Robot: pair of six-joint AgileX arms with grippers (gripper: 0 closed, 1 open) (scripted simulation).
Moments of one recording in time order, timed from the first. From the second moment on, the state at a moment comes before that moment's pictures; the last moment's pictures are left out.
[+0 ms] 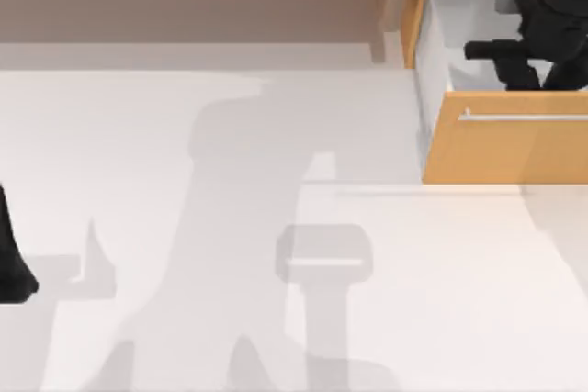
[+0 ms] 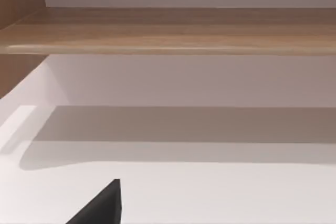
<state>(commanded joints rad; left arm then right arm) 0.00 0.00 0.00 0.00 0.00 0.00 0.13 2.48 2.24 -1.33 0.01 0.16</state>
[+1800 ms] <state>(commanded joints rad) 0.00 0.00 0.00 0.00 0.00 0.00 0.13 2.48 2.20 -1.29 0.01 0.16</state>
